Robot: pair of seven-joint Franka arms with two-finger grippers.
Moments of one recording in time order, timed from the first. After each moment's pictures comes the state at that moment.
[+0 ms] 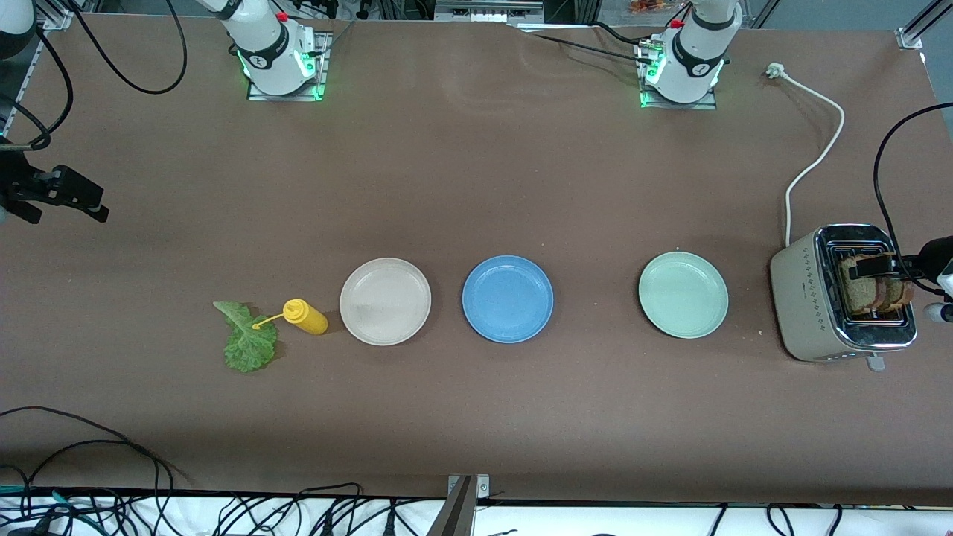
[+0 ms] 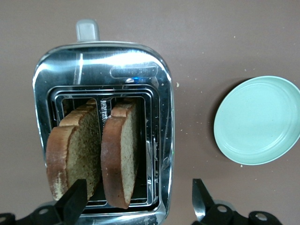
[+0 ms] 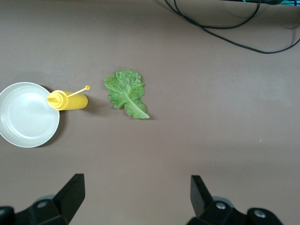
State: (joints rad) left arm 0.37 0.43 -0.10 -1.49 0.04 1.74 0.27; right arm 0.16 0.06 -0.22 -1.61 0.01 1.76 -0.11
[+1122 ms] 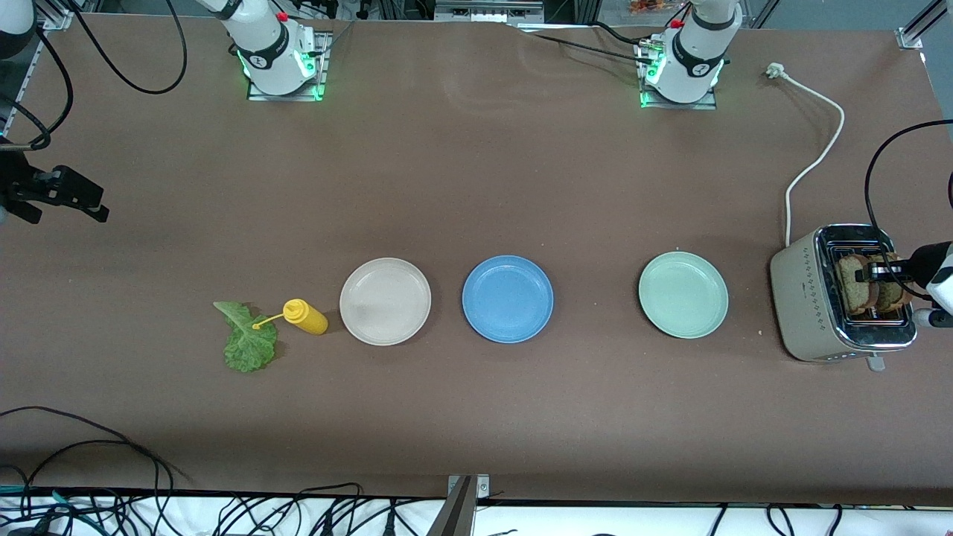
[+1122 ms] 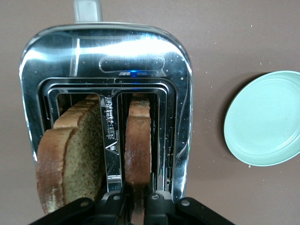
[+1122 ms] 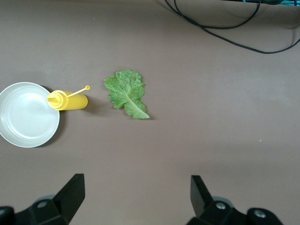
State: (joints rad) left arm 0.39 0.48 -0.10 -1.49 0.04 1.75 0.27; right arm 0.16 0.06 -0.22 -1.61 0.01 1.76 -0.11
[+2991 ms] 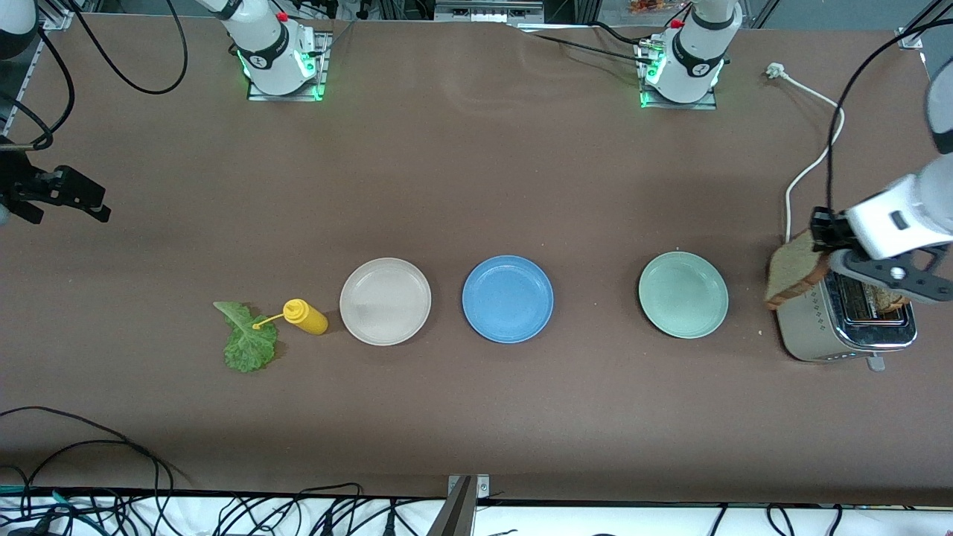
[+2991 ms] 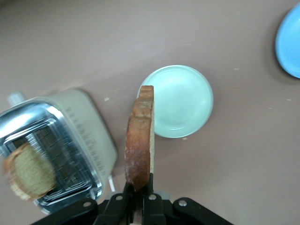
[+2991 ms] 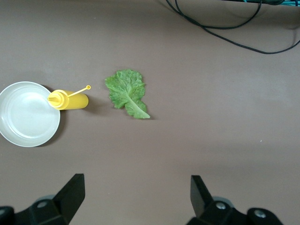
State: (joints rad) left arm 0.34 0.31 -0.47 -1.39 0.18 1.52 0.28; right arm 0.16 0.06 -0.22 -1.61 0.01 1.75 -0.11
